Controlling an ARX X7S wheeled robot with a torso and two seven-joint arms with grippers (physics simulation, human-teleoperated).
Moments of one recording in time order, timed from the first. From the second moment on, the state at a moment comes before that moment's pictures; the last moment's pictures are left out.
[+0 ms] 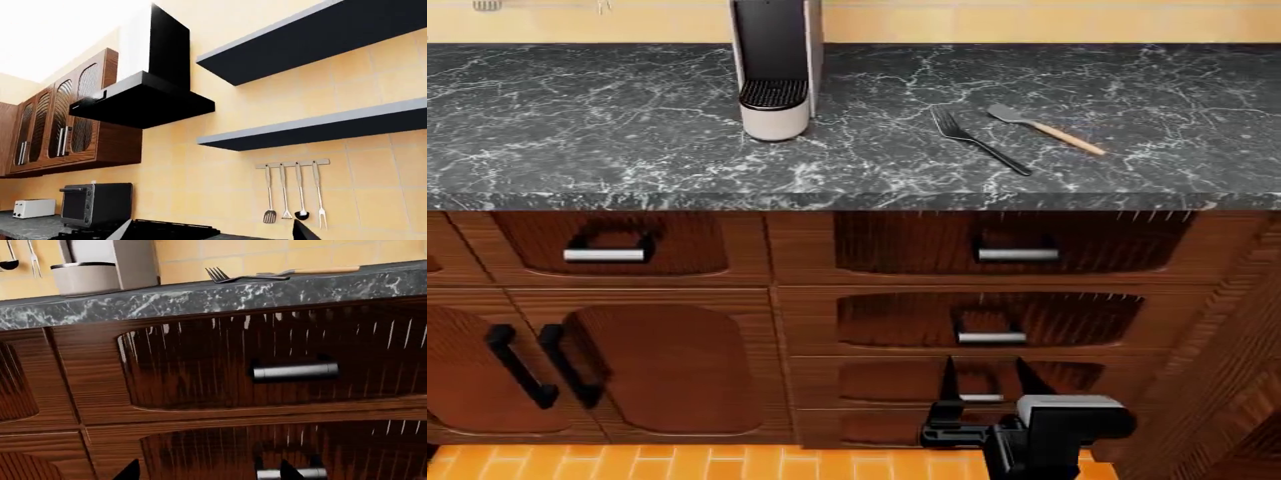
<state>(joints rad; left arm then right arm) 0.75 -0.57 -1.54 1.03 -1.16 -0.29 -0.44 0.00 0.10 -0.09 -0.03 0.19 0.01 0.05</state>
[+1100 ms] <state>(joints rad) 0.79 -0.58 -1.49 1.05 -1.10 -0.23 -0.44 0.05 0.12 -0.06 -0.05 0.48 0.25 0.10</state>
